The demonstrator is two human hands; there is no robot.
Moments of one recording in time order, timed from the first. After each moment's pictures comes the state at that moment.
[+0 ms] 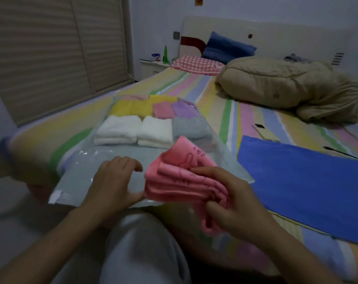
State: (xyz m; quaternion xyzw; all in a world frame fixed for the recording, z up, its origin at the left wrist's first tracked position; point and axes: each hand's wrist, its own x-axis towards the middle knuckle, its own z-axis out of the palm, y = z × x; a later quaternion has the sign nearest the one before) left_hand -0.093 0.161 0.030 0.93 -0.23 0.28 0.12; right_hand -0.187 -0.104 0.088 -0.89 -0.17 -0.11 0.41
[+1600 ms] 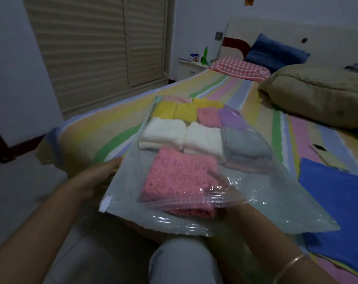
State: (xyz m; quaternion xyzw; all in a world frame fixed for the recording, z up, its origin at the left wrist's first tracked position) left_hand -0.027 0.292 0.030 0.70 0.22 -0.13 0.66; right_hand -0.006 -0.006 -0.003 -0.59 0.10 0.27 0.76
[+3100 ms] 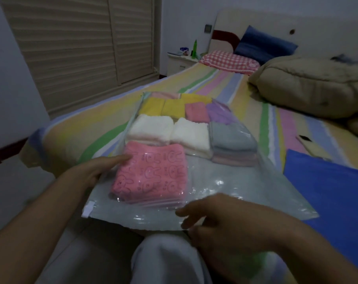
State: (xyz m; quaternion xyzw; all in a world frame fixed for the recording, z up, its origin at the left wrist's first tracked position) left_hand 0.011 0.275 0.027 0.71 0.20 -0.19 0.65; right_hand -0.125 -0.010 0.130 -0.90 -0.23 0.28 0.23
